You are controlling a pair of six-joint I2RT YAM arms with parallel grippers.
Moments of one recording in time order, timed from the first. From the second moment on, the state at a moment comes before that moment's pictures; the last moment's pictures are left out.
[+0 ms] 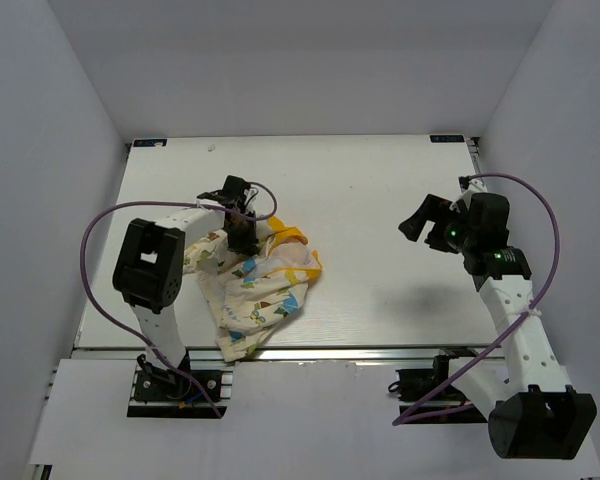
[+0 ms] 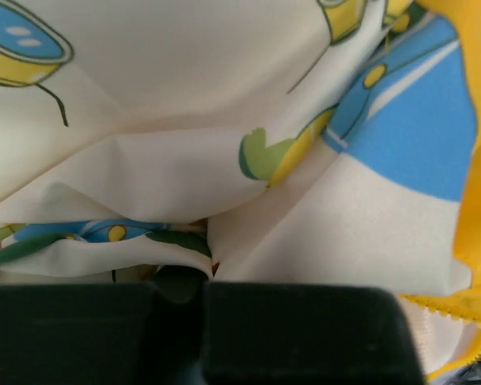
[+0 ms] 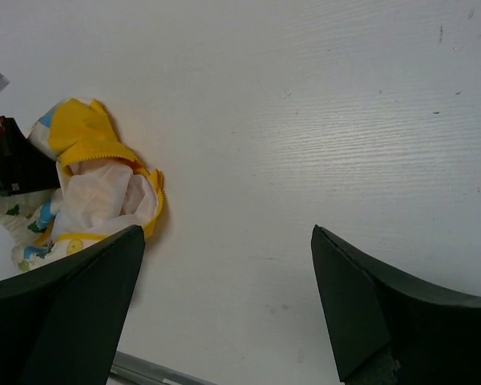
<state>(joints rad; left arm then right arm) -0.34 1.87 1.23 -0.58 0.14 -0.40 0.03 0.95 0.87 -0.49 -0.31 0.37</state>
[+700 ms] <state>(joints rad) -0.46 1.34 1.24 -0.52 0.01 -0.49 0.22 0.97 0.79 -0.41 -0.31 0.42</state>
